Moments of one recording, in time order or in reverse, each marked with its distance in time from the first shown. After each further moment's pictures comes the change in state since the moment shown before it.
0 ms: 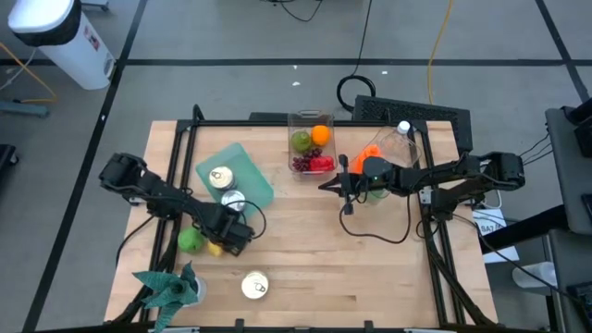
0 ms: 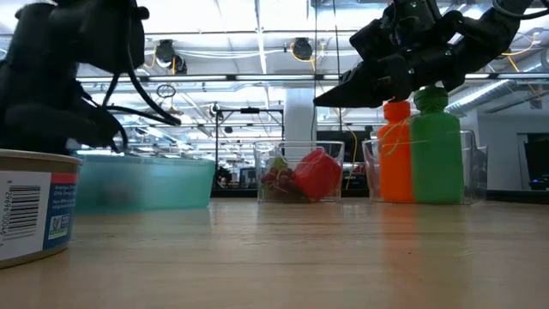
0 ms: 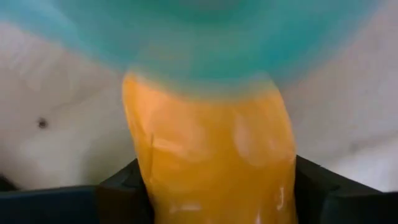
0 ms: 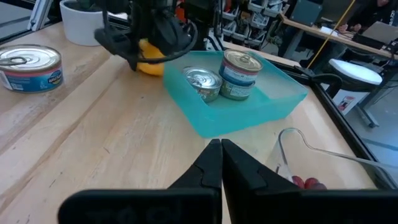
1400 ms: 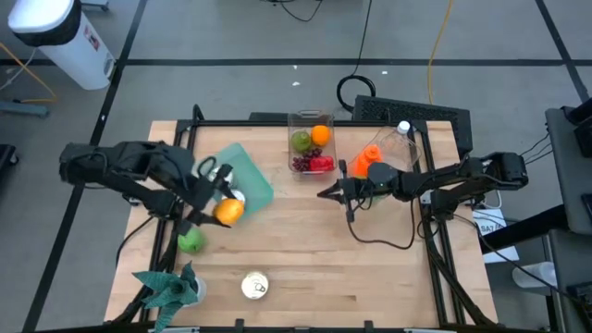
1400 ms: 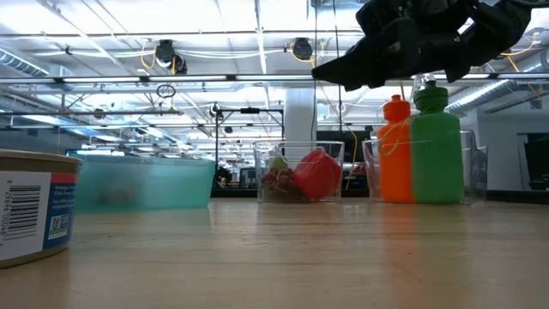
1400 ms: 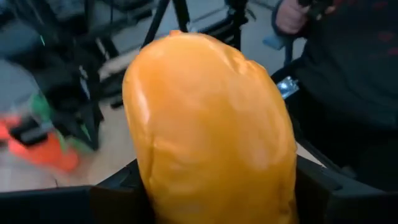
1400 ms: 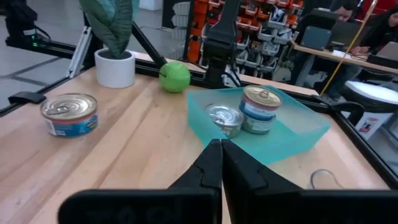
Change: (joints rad) left arm 0.153 -0.513 0.538 0.130 0.078 1.683; right arm 0.086 -0.026 0.000 0.087 0.003 0.102
